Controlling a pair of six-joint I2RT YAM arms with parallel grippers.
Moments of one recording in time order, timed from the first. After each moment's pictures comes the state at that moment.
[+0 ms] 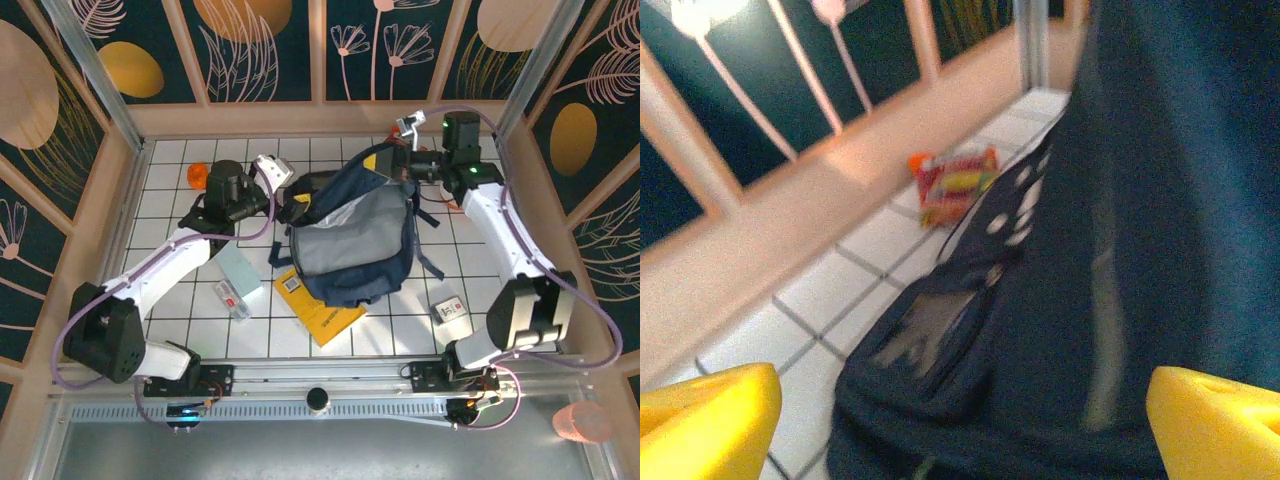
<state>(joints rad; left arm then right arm) -0.45 1.39 1.01 0.11 0.40 0.28 0.19 1.52 1.41 -0.37 -1.09 0.51</state>
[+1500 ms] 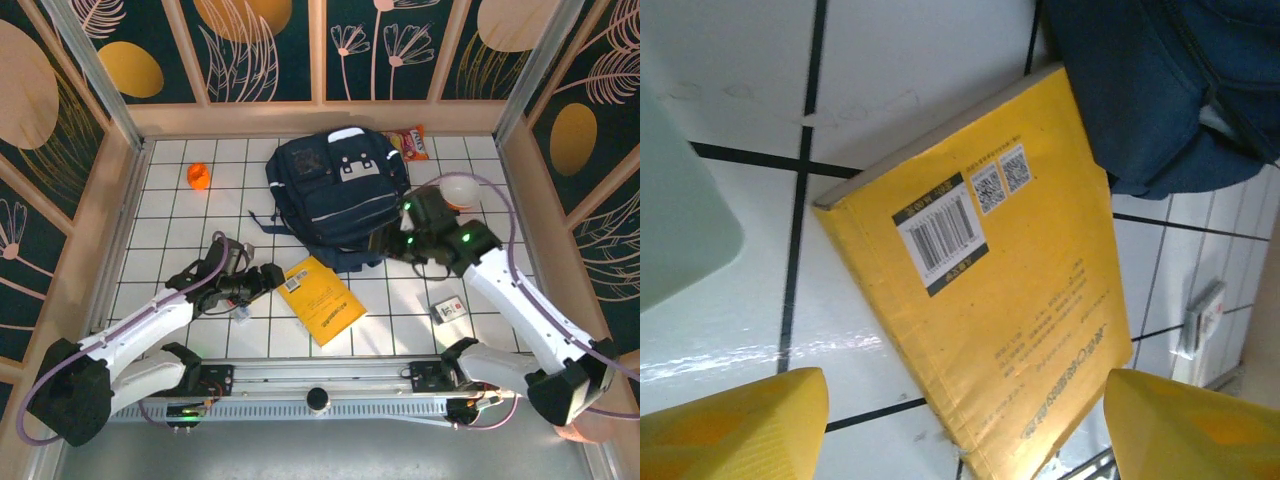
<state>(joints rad) -0.54 1.05 0.49 -0.33 0.37 -0.98 0.63 1.09 1.07 -0.91 -0.16 0.70</state>
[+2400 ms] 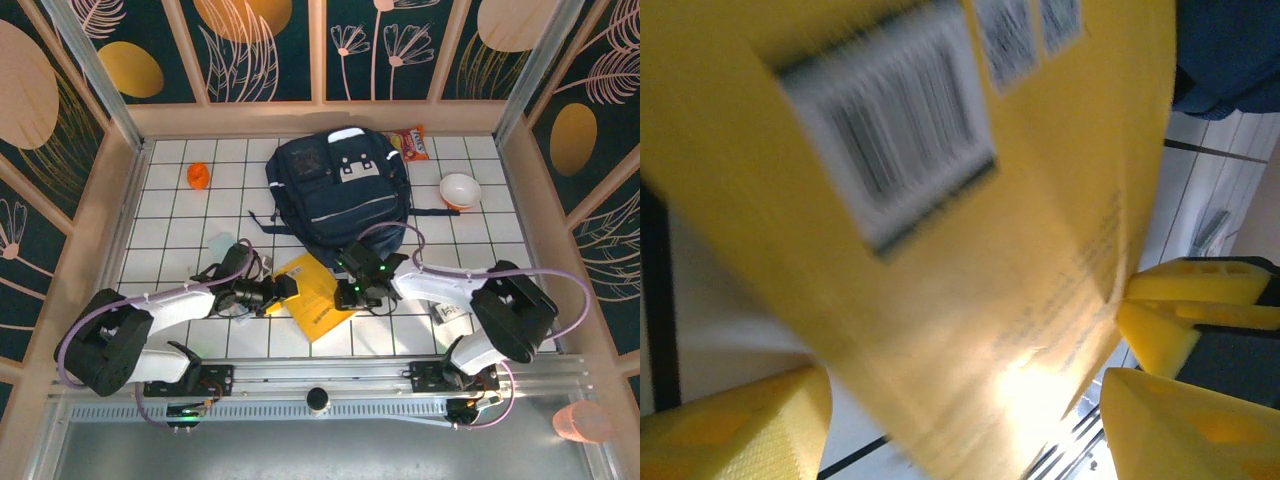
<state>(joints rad) -0.56 1.34 0.42 -0.01 0.58 -1.00 0.90 1.52 0.77 -0.45 -0.21 0.74</state>
